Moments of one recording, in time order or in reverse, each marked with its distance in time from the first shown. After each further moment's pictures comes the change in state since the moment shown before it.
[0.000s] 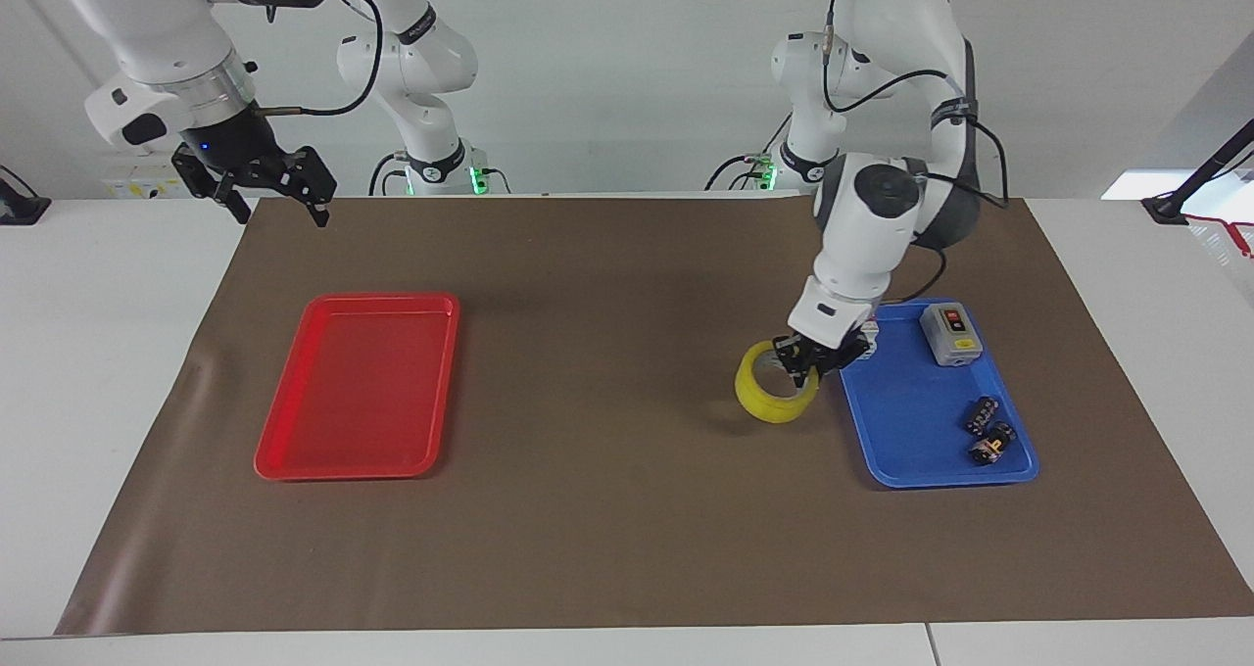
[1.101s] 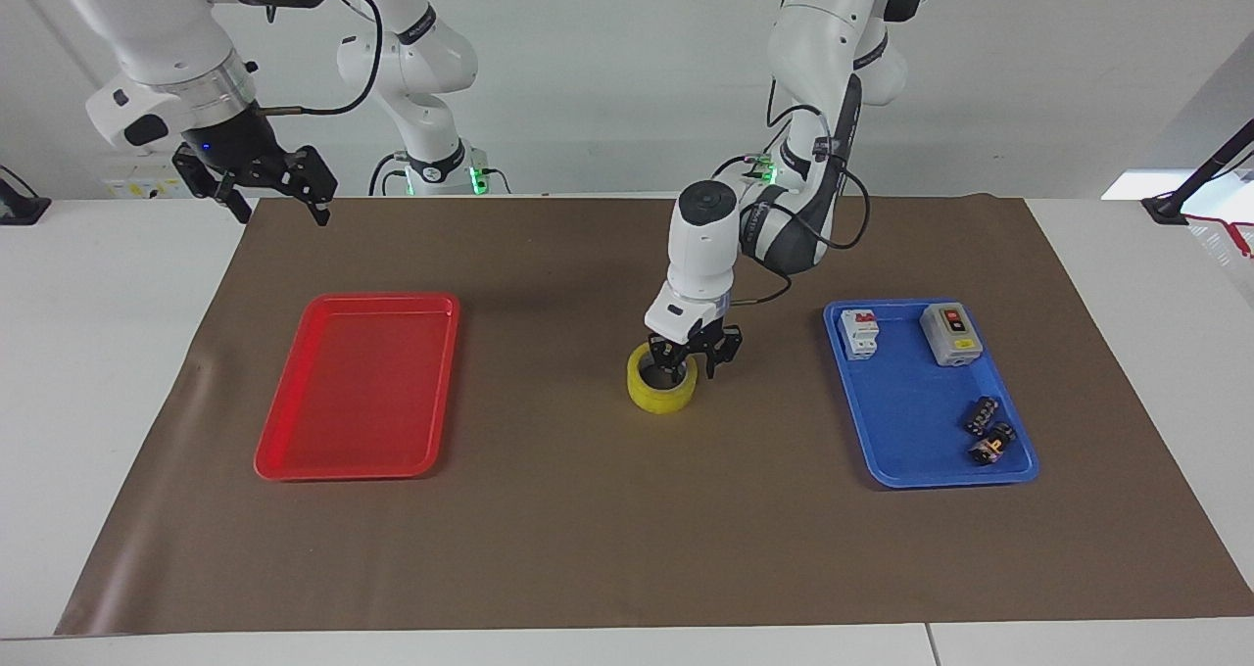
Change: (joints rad) left arm -0.219 0.102 0.008 0.008 0.085 0.103 -0.292; right arm 0.000 0.000 0.002 0.000 0.000 -0.017 -0.028
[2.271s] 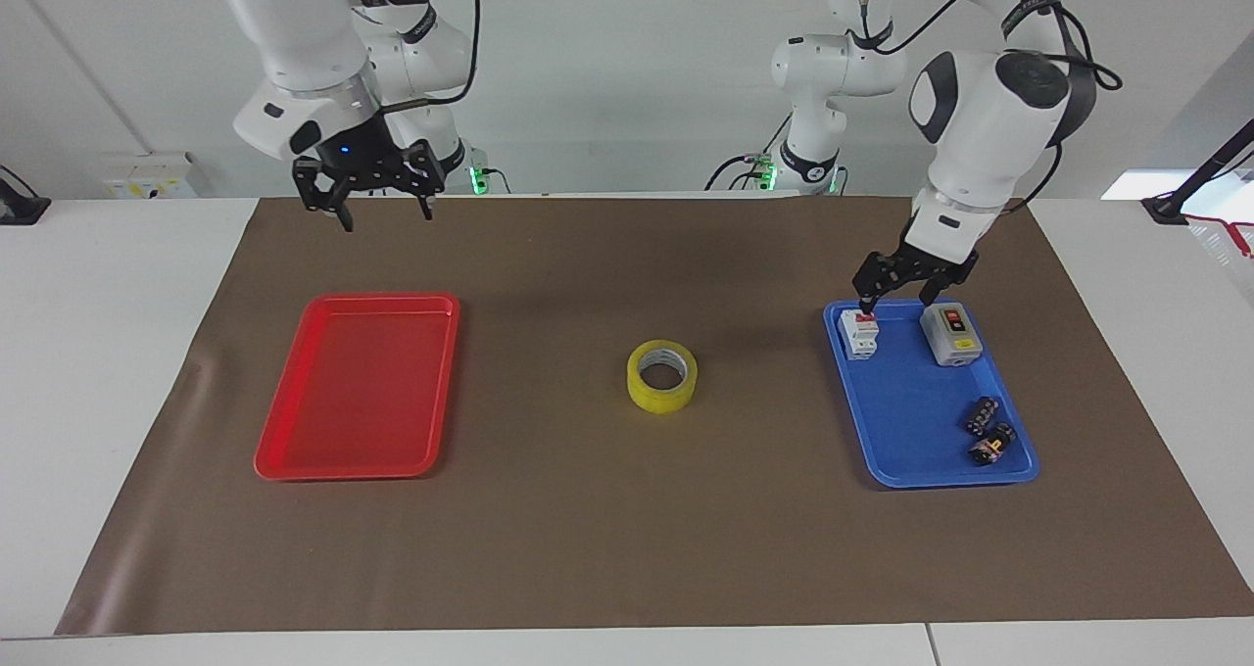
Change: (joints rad) left arm 0.447 -0.386 0.019 0.005 -0.204 -0.452 0.535; right arm 0.224 0.034 0.033 -0.033 0.046 0.080 0.028
